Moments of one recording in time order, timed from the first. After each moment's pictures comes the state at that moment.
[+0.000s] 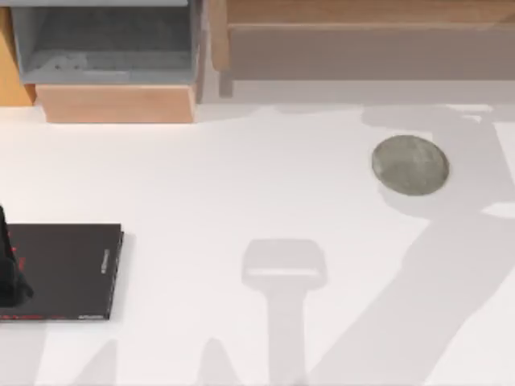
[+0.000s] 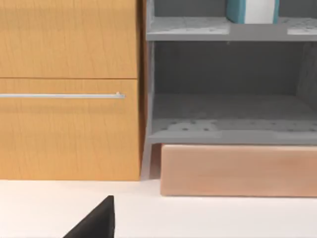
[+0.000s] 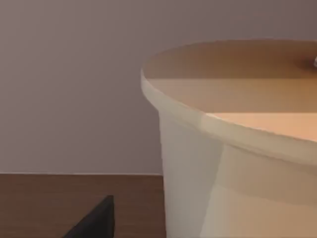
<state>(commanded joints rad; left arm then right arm) 0.00 0.00 0.00 0.00 0.00 0.00 -0.35 2.09 1.44 0.66 -0.31 0.01</state>
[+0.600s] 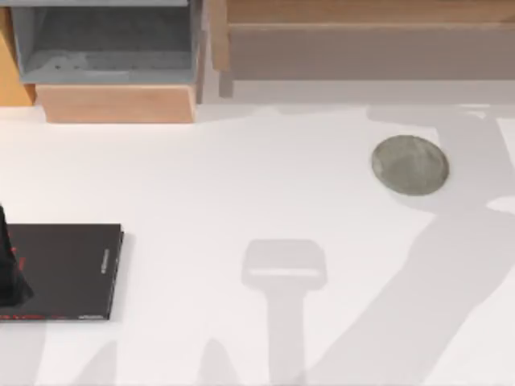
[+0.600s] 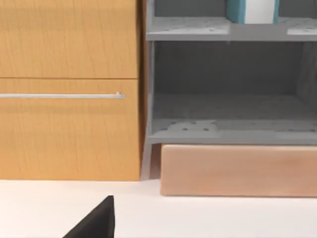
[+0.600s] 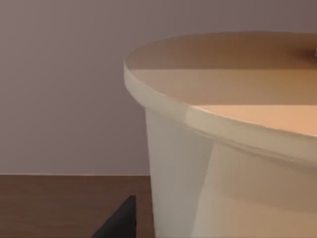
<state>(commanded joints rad) 0.00 0.00 0.00 0.00 0.00 0.00 -0.35 2.12 1.47 0.66 -0.31 0.01</state>
